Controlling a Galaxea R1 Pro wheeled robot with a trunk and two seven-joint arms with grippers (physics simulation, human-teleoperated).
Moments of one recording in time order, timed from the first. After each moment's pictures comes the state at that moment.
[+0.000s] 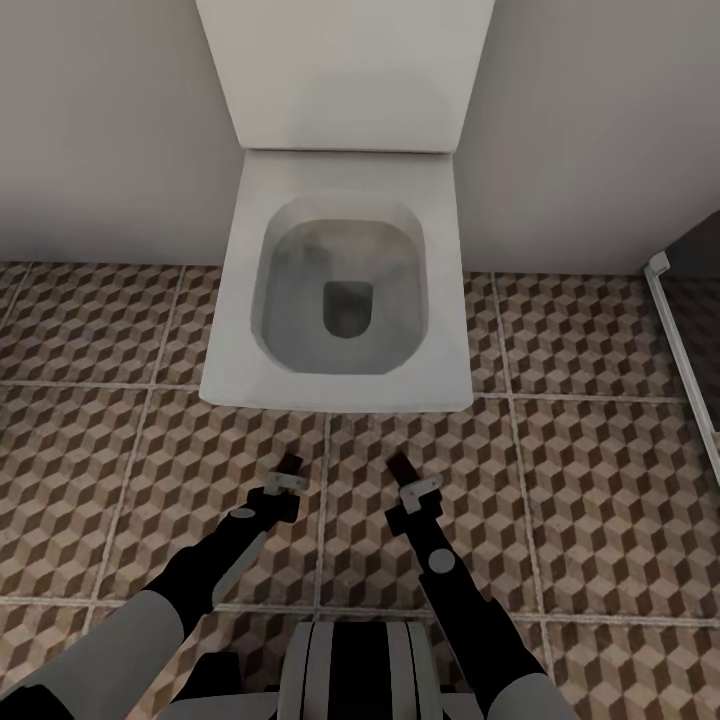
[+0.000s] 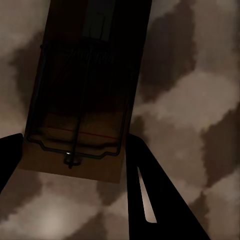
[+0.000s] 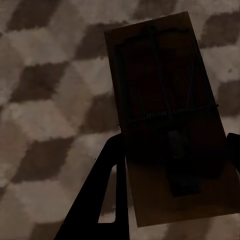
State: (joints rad) left arm -0.73 0.08 -0.57 -0.74 0.42 0.28 0.18; right arm -0.49 0.17 0.19 -0.94 0.37 0.07 -0.06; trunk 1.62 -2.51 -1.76
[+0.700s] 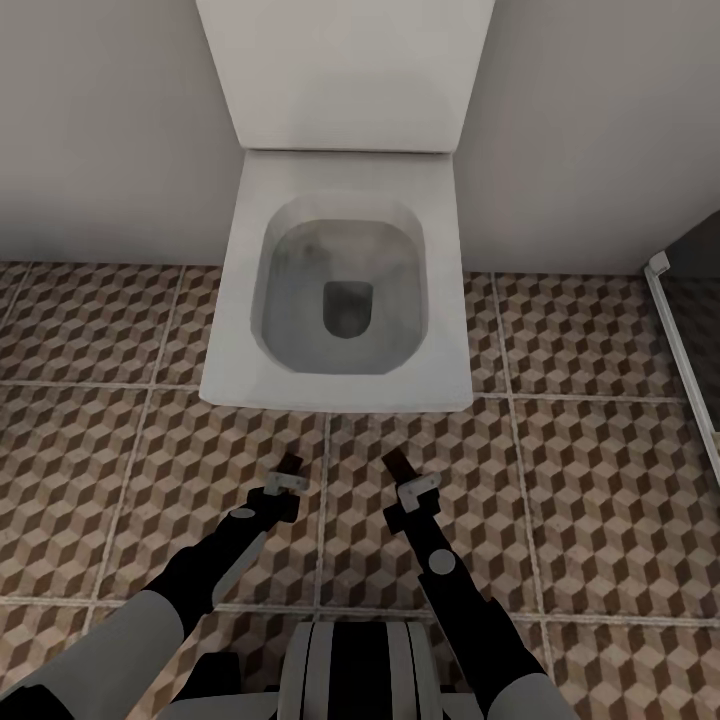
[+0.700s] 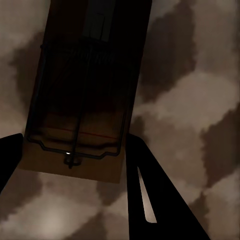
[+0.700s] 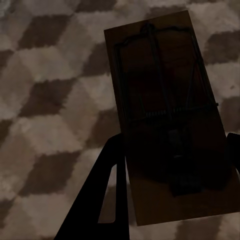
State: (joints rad) left arm -0.73 0.08 -0.57 -0.74 0.42 0.28 0.18; right arm -0.49 0.17 0.19 -0.94 0.37 0.03 -0.05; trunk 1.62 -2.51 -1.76
